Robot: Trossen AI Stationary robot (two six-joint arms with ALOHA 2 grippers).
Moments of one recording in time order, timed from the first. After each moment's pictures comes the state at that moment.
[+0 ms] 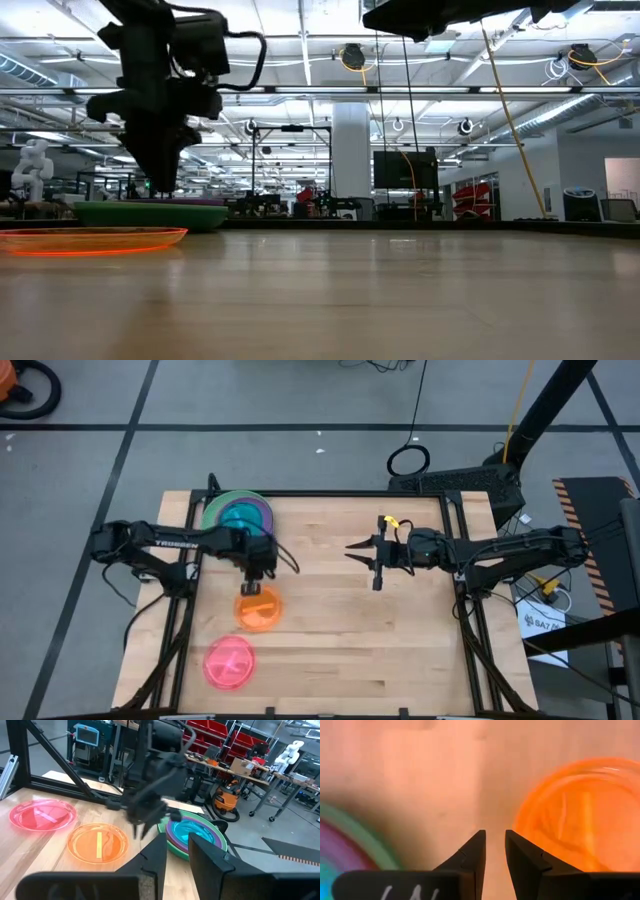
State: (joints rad) left arm 0.19 1.37 0.84 -0.80 0.04 0.16; right arm 0.00 1.14 0.72 0.29 0.13 -0.27
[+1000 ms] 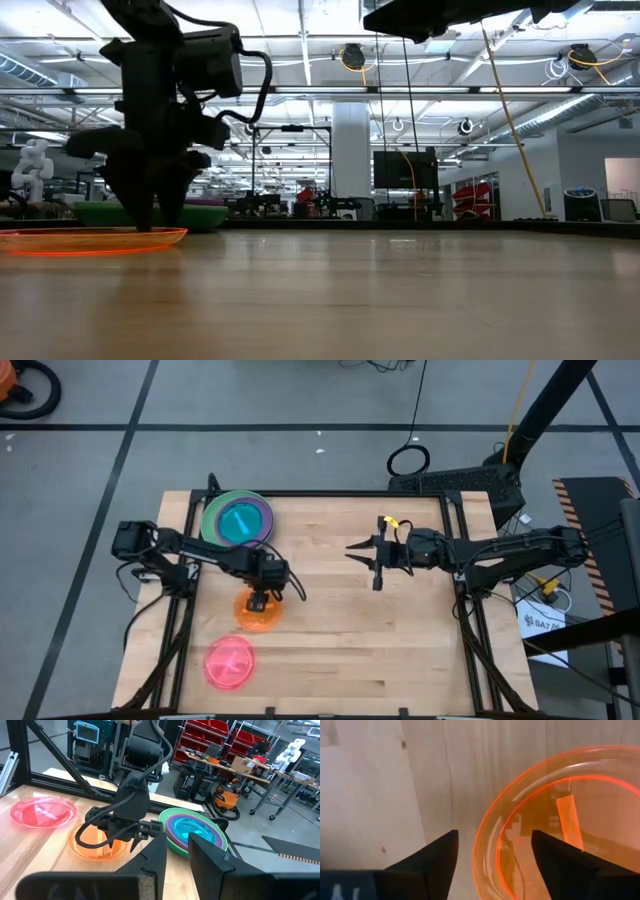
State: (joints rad) left arm 0.01 1.57 0.84 -0.69 0.00 0.13; right arm 0.00 1.14 0.72 0.28 0.13 -0.28
